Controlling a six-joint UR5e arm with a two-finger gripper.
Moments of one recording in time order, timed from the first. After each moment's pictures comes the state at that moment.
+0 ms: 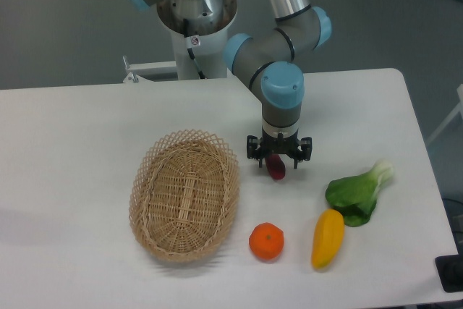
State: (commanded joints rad) arm 2.58 -1.94 -2.01 -0.65 1.58 0.69
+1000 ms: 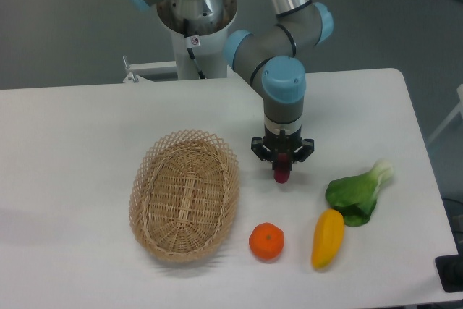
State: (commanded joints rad) arm 2.58 -1.86 -1.92 -0.66 1.58 0.73
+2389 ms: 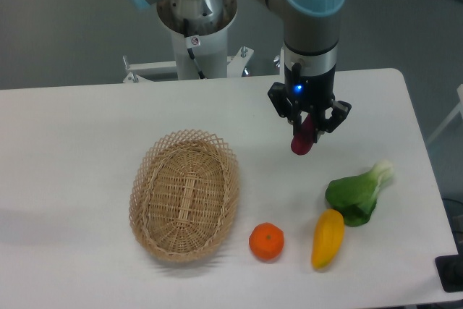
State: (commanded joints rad) arm 2.56 -1.74 -1.54 -1.20 1.59 1.11
